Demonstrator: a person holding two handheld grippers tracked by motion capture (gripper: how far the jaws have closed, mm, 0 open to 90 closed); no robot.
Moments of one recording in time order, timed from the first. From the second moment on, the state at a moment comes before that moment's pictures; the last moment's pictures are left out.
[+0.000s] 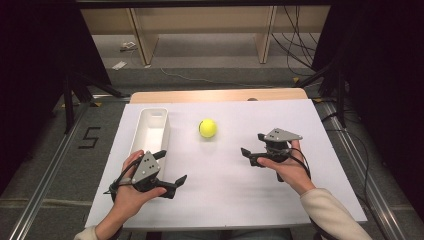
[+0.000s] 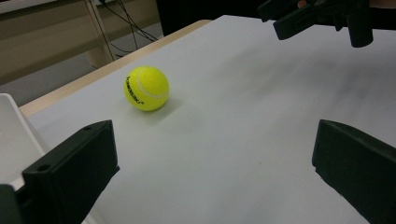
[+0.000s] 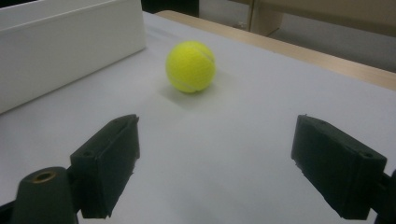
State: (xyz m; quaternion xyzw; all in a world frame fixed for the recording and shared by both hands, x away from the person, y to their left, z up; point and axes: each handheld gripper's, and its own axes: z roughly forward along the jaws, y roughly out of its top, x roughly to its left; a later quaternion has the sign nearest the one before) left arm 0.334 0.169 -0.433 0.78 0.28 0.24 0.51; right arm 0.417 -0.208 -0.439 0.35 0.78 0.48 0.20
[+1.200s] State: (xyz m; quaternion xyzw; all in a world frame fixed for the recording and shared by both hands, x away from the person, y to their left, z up) left arm 0.336 0.172 -0.433 0.78 0.28 0.24 0.51; right arm 0.449 -0.168 -0.440 0.34 0.79 0.47 0.21
